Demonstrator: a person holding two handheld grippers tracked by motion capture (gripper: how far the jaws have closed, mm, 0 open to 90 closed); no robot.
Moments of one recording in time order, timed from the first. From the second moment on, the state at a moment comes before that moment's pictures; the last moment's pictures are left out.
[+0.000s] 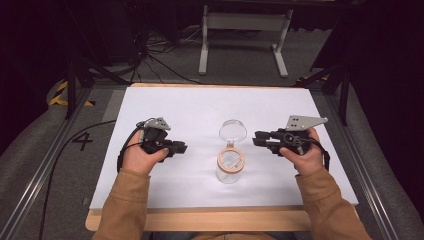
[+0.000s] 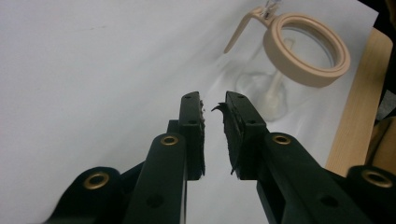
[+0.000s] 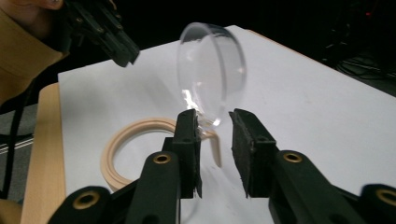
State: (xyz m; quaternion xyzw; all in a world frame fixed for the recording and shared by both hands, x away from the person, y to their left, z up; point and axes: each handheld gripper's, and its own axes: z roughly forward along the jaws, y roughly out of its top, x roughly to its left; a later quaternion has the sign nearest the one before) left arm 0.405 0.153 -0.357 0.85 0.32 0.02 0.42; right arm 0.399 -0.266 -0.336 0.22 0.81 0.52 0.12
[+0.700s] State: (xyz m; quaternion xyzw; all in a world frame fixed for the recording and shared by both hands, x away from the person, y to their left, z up) left arm 0.424 0.192 -0.384 0.83 0.40 0.05 0.38; right arm 0.431 -0.336 -0.359 0.35 0.82 0.42 0.16
